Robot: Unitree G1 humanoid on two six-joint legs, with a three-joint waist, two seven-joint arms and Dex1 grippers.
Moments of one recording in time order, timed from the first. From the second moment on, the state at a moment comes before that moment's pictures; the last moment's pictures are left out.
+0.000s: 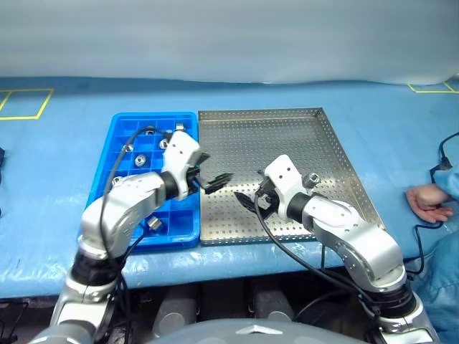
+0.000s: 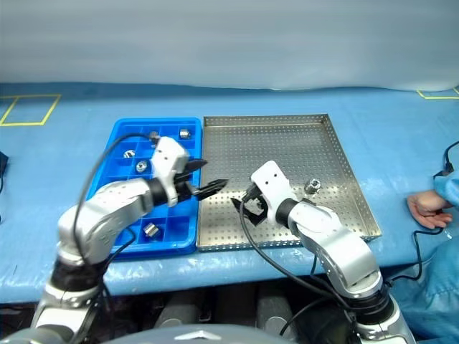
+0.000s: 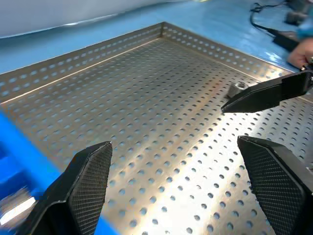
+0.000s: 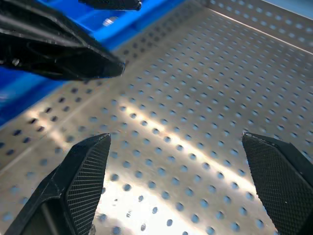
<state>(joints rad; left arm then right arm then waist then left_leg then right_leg) -0.46 0.40 -0.22 -0.30 -0.37 0.86 -0.55 -0.22 -0.45 0.19 -0.68 0.31 1.06 0.25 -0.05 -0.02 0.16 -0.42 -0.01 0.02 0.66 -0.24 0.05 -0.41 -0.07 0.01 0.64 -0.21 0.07</state>
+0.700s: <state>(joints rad) -0.49 0.26 -0.35 -0.15 -0.28 0.71 -0.63 -0.26 0.09 -0.10 -0.42 0.08 1.02 -0.26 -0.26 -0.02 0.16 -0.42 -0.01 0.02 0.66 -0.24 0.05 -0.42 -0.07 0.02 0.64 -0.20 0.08</state>
